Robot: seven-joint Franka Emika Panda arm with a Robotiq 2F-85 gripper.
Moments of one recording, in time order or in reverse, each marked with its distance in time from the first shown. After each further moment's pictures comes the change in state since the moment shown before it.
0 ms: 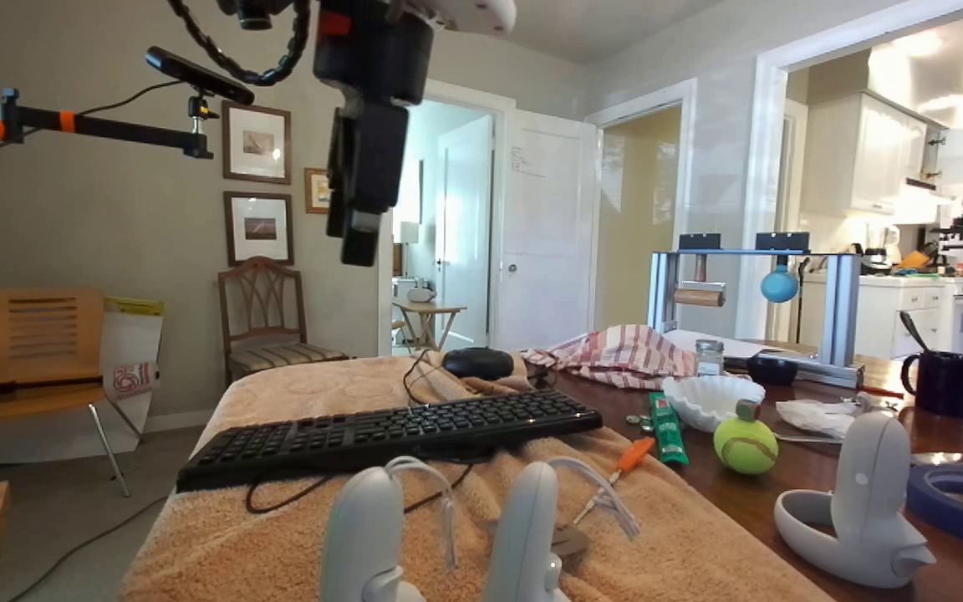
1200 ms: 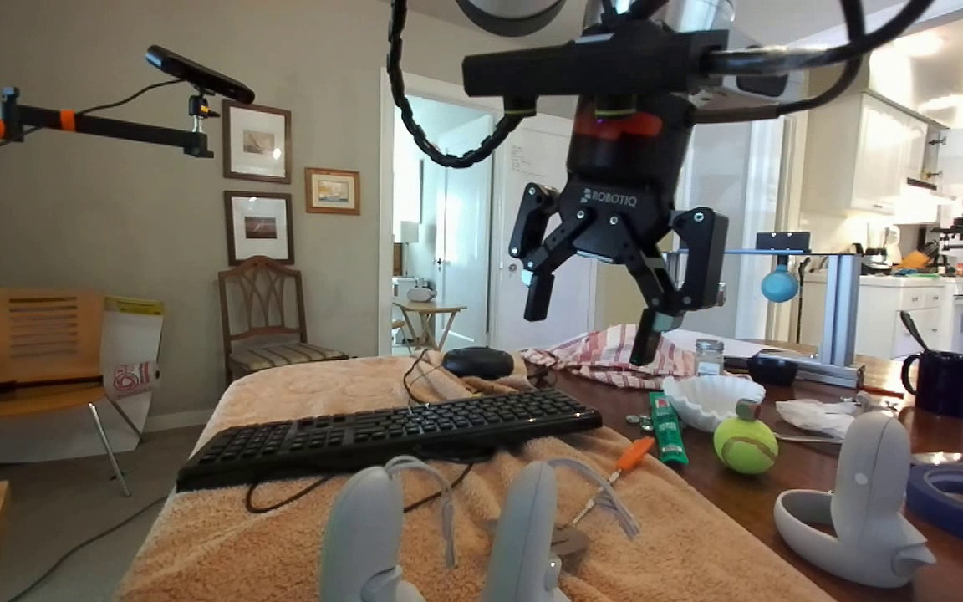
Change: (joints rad) arm 0.008 0.579 -0.160 0.397 0.077 0.164 -0.584
